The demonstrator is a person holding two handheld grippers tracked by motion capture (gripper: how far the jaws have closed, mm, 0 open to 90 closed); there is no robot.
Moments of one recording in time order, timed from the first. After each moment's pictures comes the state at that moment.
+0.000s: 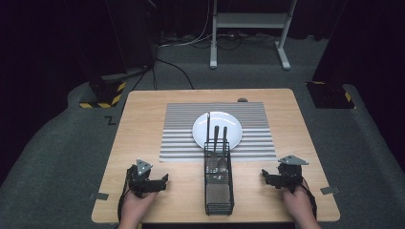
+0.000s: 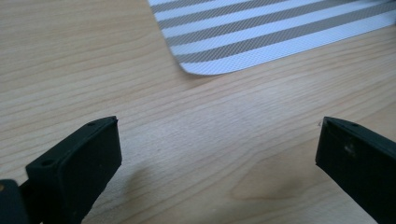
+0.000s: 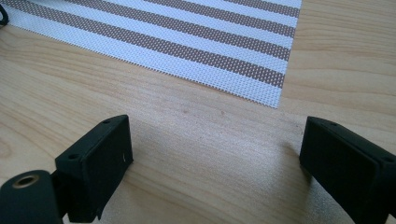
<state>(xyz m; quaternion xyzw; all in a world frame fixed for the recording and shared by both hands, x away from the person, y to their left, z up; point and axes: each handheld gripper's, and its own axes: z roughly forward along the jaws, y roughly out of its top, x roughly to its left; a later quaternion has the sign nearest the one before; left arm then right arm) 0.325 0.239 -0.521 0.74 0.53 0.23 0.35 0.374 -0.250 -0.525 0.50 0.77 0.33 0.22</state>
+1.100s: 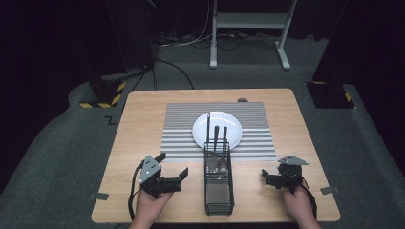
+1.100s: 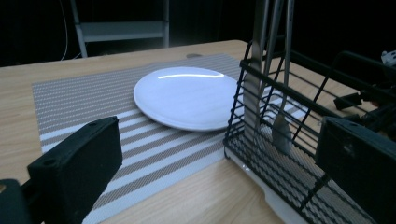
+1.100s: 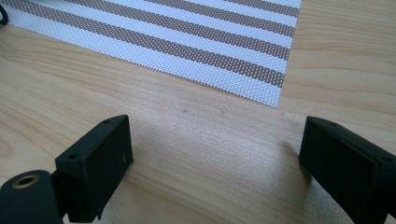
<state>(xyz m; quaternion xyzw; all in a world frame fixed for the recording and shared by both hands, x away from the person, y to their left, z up) 0.306 0.184 -0.453 0.69 0.41 0.24 0.54 0.373 -0.251 -0.525 0.50 0.77 0.33 0.22</state>
